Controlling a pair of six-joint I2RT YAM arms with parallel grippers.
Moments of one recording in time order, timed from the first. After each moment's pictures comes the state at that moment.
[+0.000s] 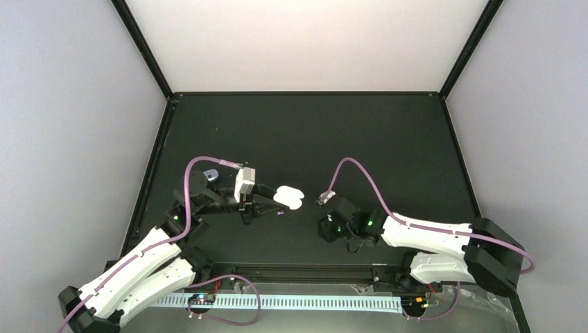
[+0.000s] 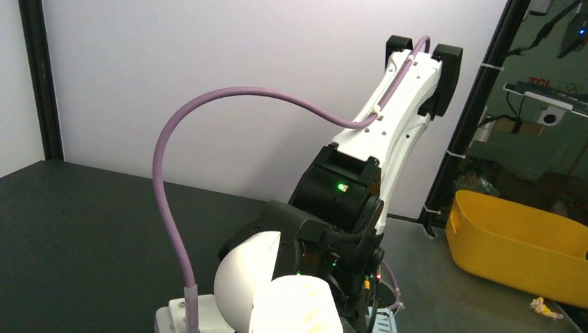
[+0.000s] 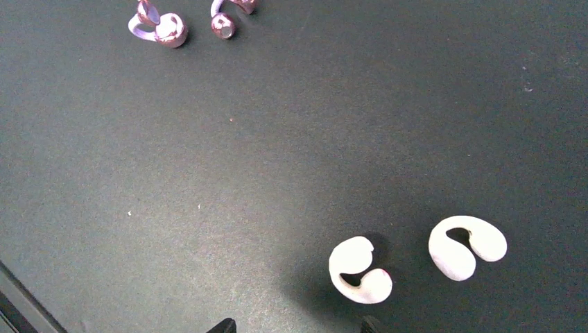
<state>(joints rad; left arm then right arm) -0.69 0.68 0.62 0.14 0.81 -0.25 1.06 1.19 0.53 -0.29 0.09 0.52</state>
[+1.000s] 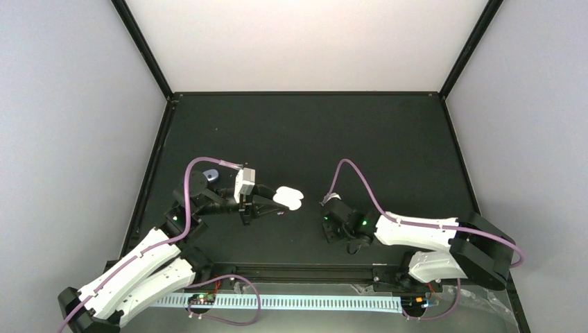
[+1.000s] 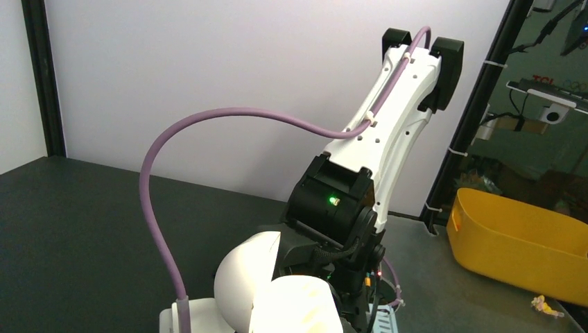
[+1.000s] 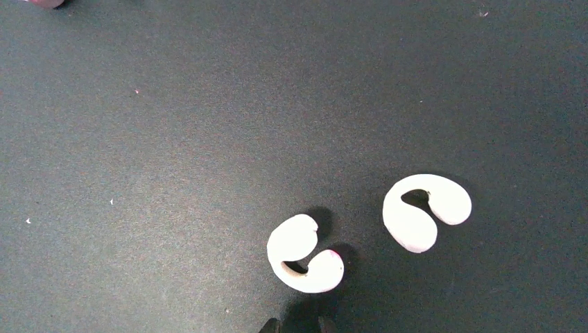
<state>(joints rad) -0.69 0.67 0.62 0.12 0.80 -0.24 1.05 1.27 0.52 -0.31 0.16 0.61</state>
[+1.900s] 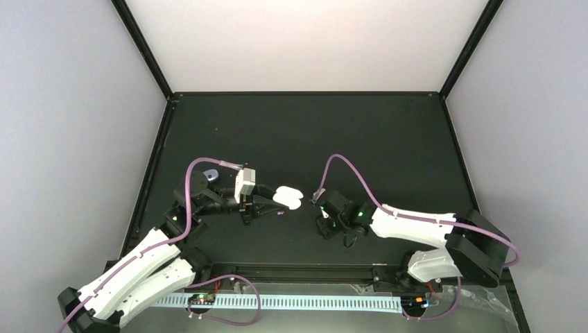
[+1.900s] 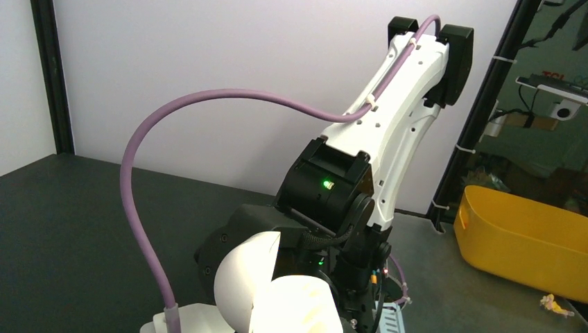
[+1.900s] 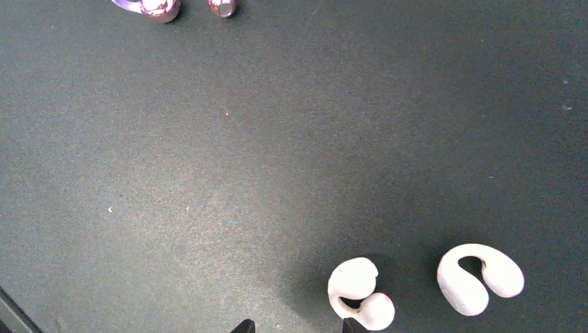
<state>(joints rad) -0.69 0.67 0.62 0.10 0.79 -0.22 1.01 1.31 0.62 -0.35 0.03 0.42</state>
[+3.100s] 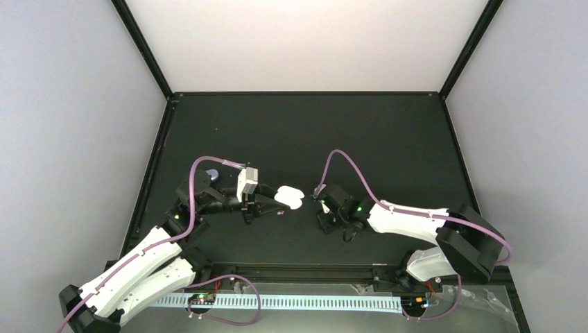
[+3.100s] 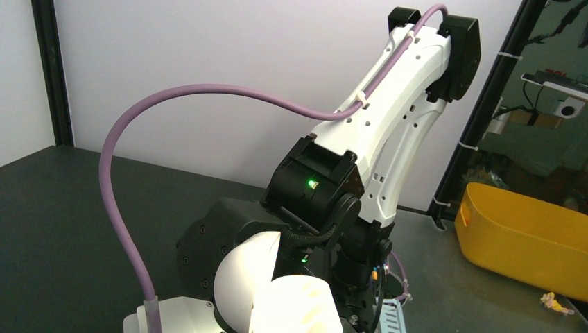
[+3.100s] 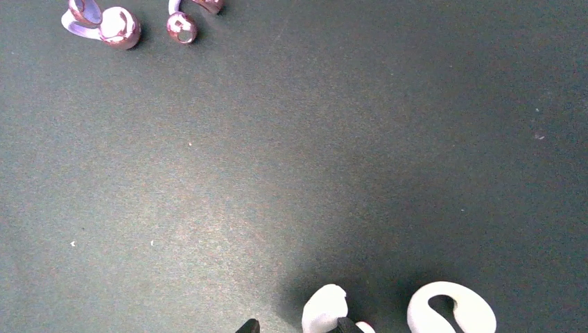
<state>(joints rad) -0.69 0.69 0.62 0.10 0.79 -0.21 0.94 1.37 0.62 -0.29 0.00 0.38</state>
